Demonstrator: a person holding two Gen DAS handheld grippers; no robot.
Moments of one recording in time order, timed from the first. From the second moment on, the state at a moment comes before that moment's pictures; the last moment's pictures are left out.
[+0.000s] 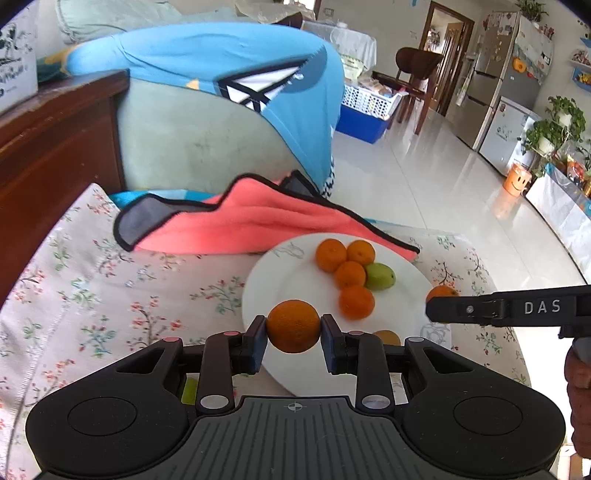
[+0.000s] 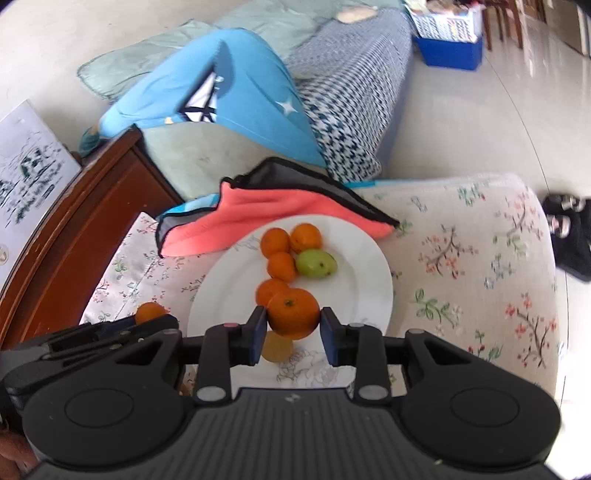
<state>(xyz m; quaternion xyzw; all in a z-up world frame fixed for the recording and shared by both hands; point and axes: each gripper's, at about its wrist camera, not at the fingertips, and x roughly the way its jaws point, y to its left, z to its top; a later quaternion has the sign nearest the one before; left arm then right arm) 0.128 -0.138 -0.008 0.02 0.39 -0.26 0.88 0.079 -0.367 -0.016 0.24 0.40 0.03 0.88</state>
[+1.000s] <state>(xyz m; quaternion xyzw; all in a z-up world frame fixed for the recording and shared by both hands) 0.137 -0.124 0.014 0.00 0.38 -0.20 0.90 0.079 -0.362 -0.013 0.24 0.39 0.04 0.89</state>
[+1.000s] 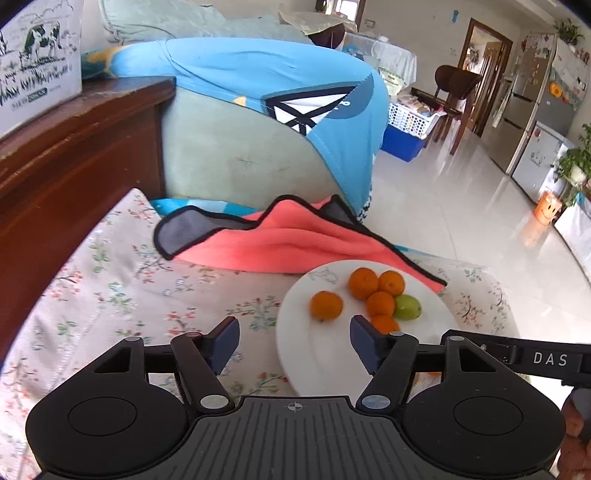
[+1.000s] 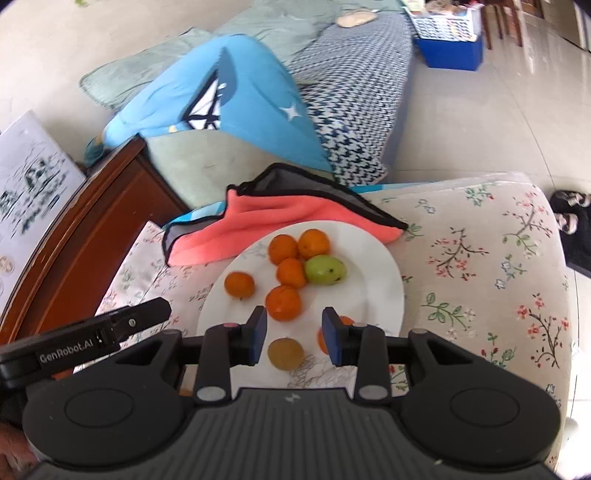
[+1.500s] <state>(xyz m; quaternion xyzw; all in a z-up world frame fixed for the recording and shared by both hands) 0.111 -0.073 0.016 0.04 0.39 -0.16 0.90 0.067 -0.325 -0.009 0.17 0.39 0.11 0.90</state>
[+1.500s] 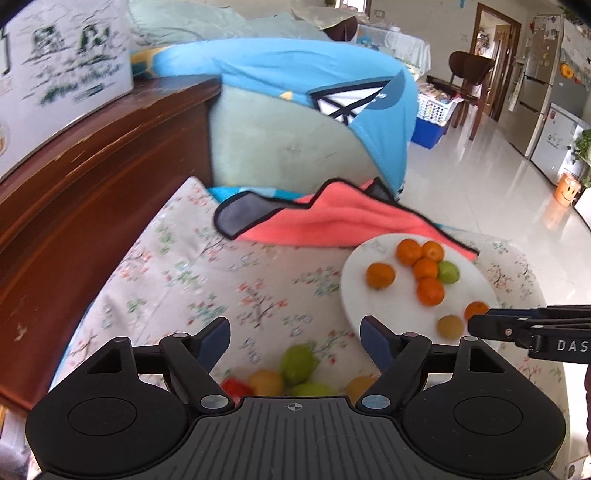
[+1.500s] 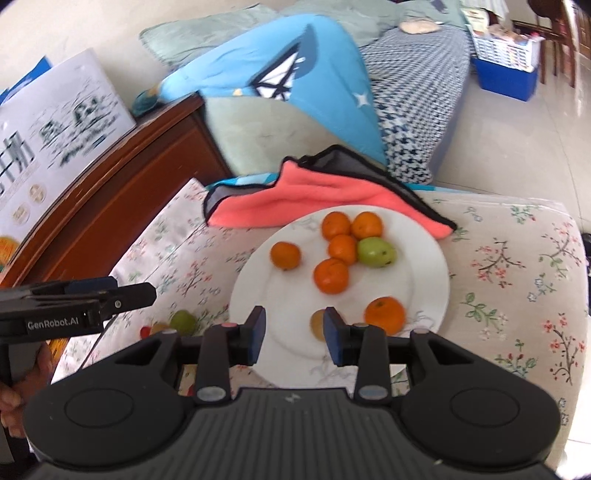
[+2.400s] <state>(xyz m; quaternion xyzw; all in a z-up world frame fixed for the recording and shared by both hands) 0.106 -0.023 -0.019 0.14 0.42 -0.18 0.88 0.052 -0.238 -0.027 0.06 0.44 0.24 0.86</state>
